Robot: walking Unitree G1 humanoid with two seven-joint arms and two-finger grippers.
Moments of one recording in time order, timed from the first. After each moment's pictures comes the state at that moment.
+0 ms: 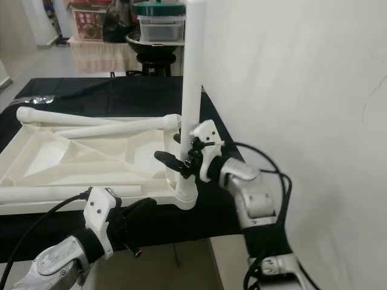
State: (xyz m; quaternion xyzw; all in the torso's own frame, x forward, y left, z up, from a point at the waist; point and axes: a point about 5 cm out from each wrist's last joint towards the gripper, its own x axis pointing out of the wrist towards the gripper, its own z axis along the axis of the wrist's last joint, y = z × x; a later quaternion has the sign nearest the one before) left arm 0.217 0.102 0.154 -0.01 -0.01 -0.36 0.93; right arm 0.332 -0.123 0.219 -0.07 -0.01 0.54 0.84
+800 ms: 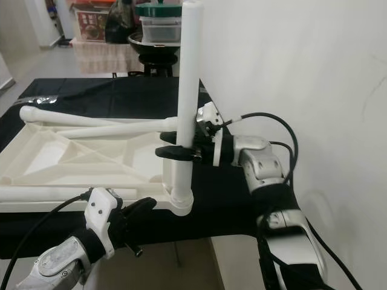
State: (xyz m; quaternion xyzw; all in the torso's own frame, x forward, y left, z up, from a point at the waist) left arm 0.217 0.101 0.154 -0.01 -0.02 -0.35 0.94; right arm 0.347 -0.145 0.226 -0.05 -0.02 0.59 0.81
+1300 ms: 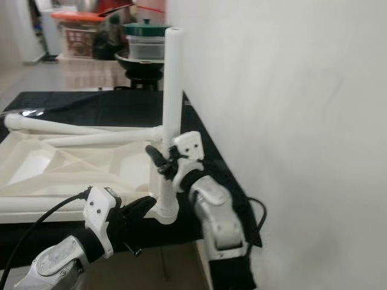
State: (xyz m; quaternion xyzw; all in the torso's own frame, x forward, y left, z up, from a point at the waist) left arm 0.218 0.102 0.158 -0.01 -0.03 -0.35 0.94; right arm 0.310 -0.067 0.181 0.01 -0.01 0.30 0.95
